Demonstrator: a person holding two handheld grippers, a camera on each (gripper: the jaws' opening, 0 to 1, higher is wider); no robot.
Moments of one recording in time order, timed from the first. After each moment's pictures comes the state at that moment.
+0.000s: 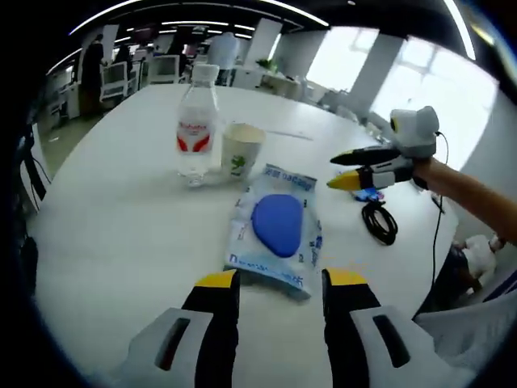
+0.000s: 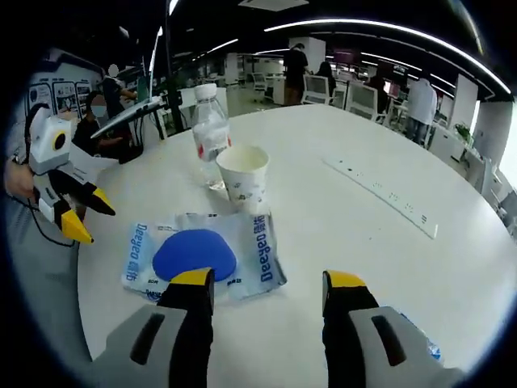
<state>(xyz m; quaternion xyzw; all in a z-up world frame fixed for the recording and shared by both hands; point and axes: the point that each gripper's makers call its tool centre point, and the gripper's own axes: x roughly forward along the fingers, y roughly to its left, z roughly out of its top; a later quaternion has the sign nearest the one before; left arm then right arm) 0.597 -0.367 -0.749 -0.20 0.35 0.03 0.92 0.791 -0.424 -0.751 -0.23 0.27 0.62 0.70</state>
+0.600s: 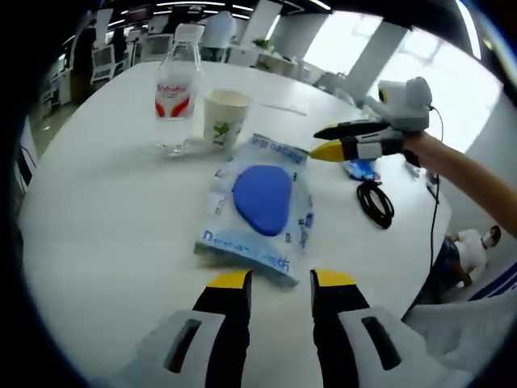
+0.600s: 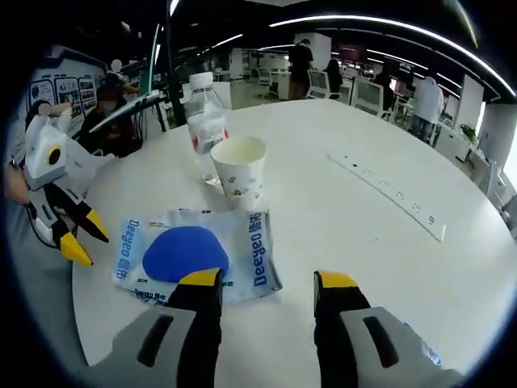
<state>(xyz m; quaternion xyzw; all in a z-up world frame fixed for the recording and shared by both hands) 0.602 -0.392 -0.773 -0.21 0.39 0.00 0.89 0.805 -0.418 -0.769 -0.24 0.29 0.62 0.69</state>
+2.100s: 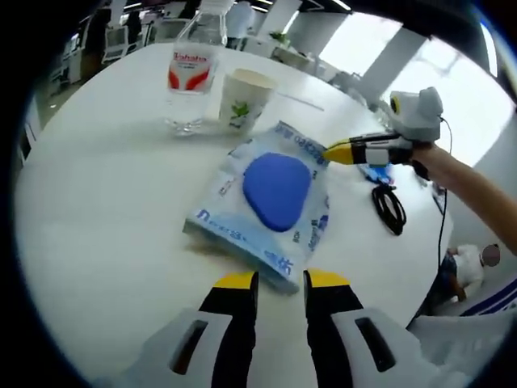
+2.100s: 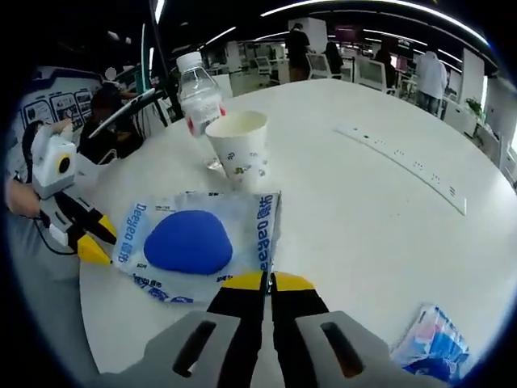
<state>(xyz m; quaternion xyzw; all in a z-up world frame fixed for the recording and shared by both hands) 0.604 -0.381 -0.797 -0.25 0.41 0.03 0.88 0.787 -0.424 -0.794 -0.22 0.34 0.63 0.67</state>
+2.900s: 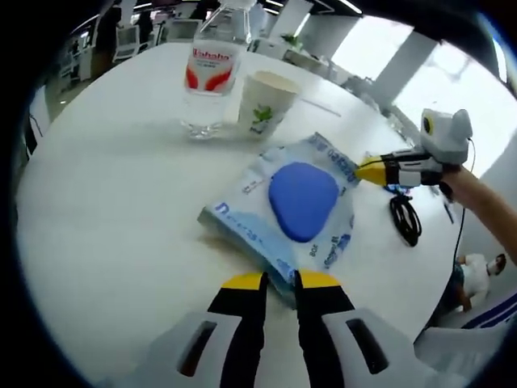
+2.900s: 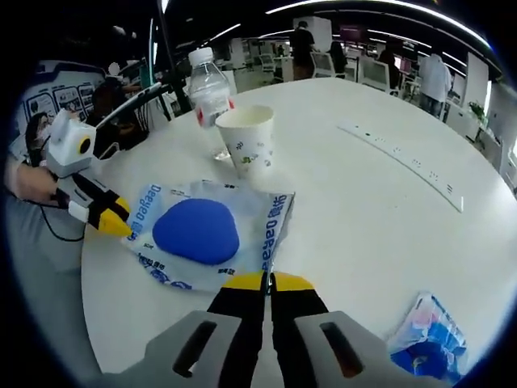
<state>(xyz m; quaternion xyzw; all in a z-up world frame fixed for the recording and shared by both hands) 0.606 -0.371 -0.800 -0.25 0.41 0.06 0.88 0.780 -0.436 -0.794 -0.24 0.33 0.63 0.66</state>
